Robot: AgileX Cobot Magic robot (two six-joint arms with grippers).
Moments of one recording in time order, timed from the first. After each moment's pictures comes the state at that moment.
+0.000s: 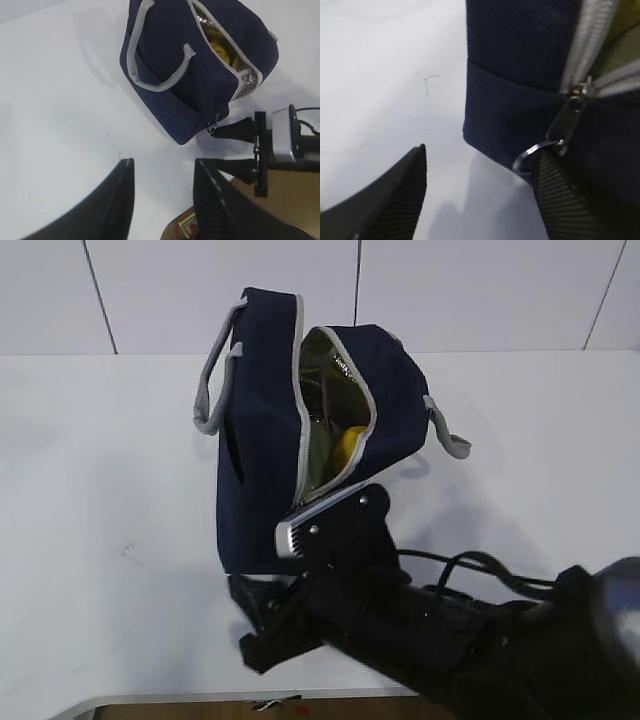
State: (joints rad) left arm -0.26 1.08 -1.46 -0.28 1.26 0.21; right arm 0.84 1.92 -0.65 0.11 -0.78 0.07
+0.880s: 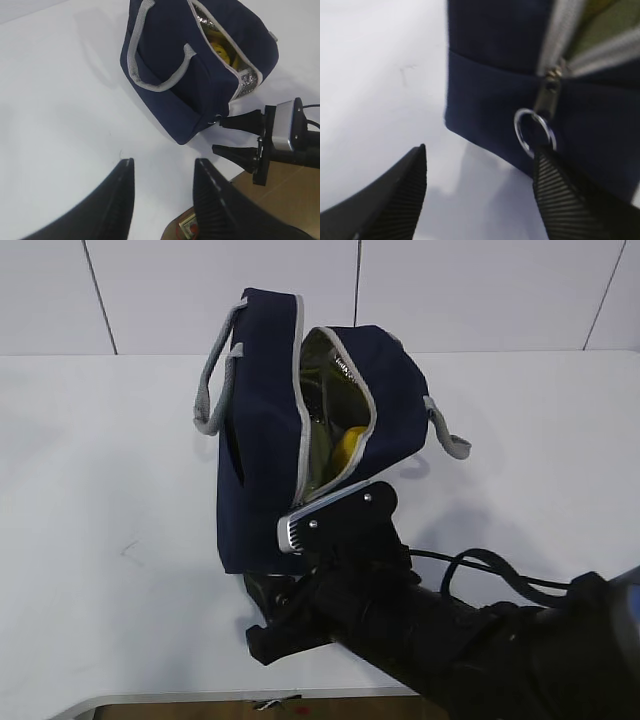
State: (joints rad) left arm -0.26 1.08 -1.46 -0.28 1.26 0.21; right arm 0.88 1.87 -0.65 0.33 -0.69 -0.07
